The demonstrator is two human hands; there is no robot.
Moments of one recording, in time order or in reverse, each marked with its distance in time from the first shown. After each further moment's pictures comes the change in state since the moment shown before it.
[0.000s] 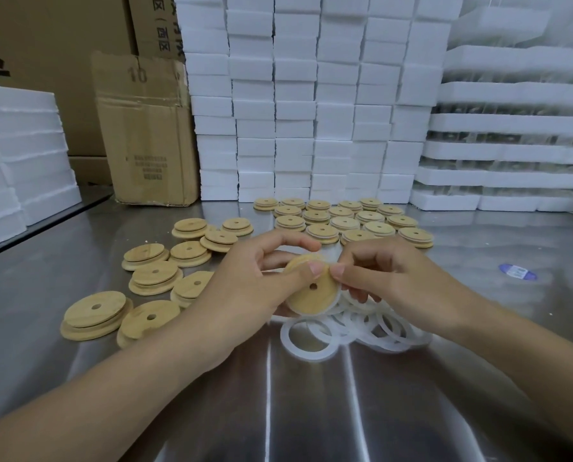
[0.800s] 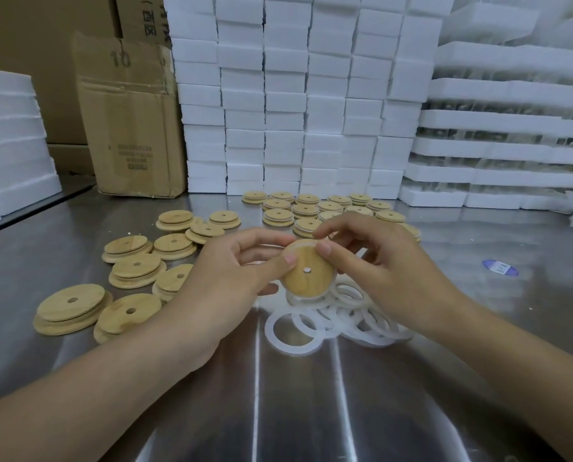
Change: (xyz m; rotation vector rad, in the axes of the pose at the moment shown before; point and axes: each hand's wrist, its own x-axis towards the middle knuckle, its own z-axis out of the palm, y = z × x) left_hand 0.002 -0.006 0.003 -0.070 0.143 -0.046; right_hand 0.005 0.010 0.003 -0.229 0.241 -0.172
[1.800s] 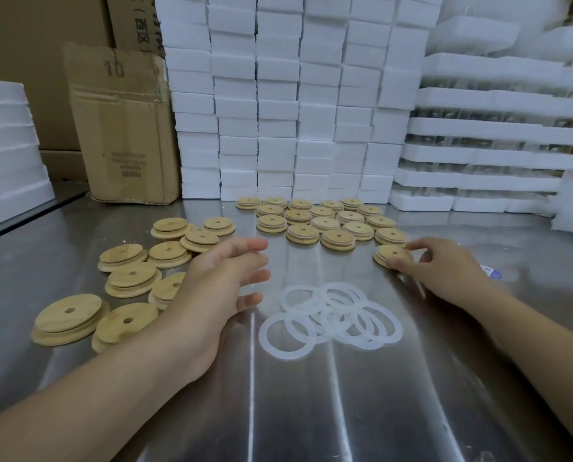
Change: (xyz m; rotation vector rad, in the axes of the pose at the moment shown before) left_hand 0.001 -0.003 -0.001 -0.196 0.187 -0.188; right_hand -0.003 0.089 -0.077 -0.459 0.140 0.713
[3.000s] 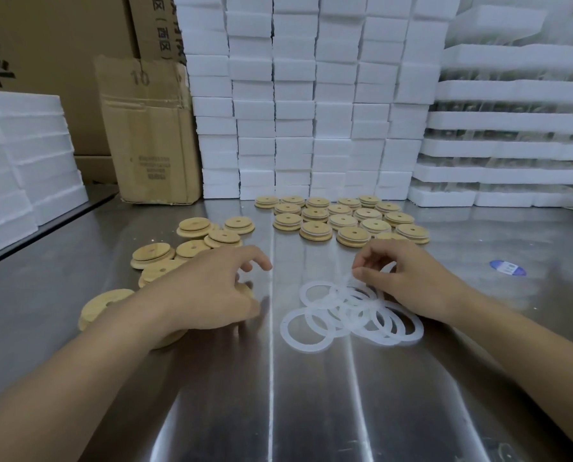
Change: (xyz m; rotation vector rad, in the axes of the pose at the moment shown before) left_hand 0.000 0.048 -0.036 1.204 -0.325 0.042; right_hand -0.042 -0.056 0.027 0.283 -0.256 -0.517
